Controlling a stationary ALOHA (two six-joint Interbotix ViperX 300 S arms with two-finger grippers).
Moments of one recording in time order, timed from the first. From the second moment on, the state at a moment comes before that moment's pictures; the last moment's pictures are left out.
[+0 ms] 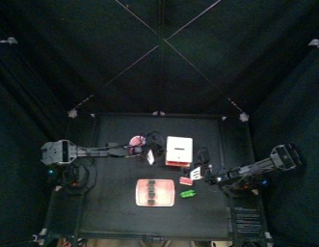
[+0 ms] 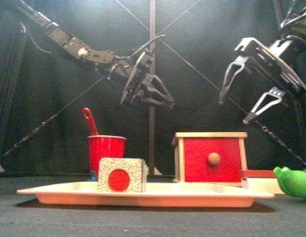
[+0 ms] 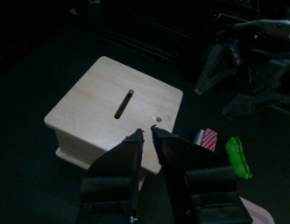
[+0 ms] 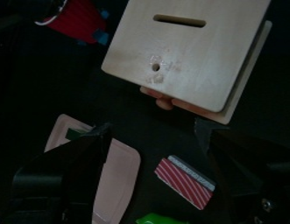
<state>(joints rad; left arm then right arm) 0.24 0.03 0.52 0.06 -0.22 -0.30 0.32 -0.44 0.94 -1.09 0.79 2.33</state>
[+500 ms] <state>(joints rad) 0.26 0.20 0.37 0.02 -0.22 -0.30 0.35 -0.20 0.85 -1.10 0.89 2.37</state>
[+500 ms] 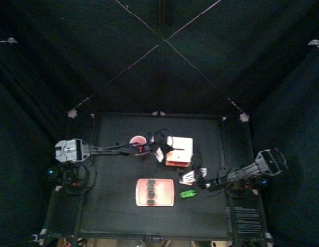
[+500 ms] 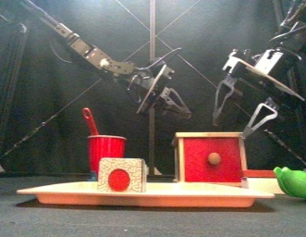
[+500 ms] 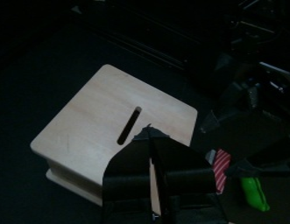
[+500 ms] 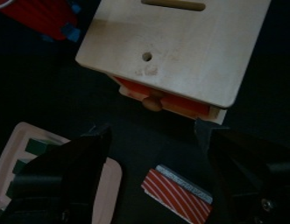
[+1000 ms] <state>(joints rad) 0.30 0.29 0.33 -0.04 -0.16 -0.30 0.34 -0.11 0.79 -1.05 0.89 2.37</state>
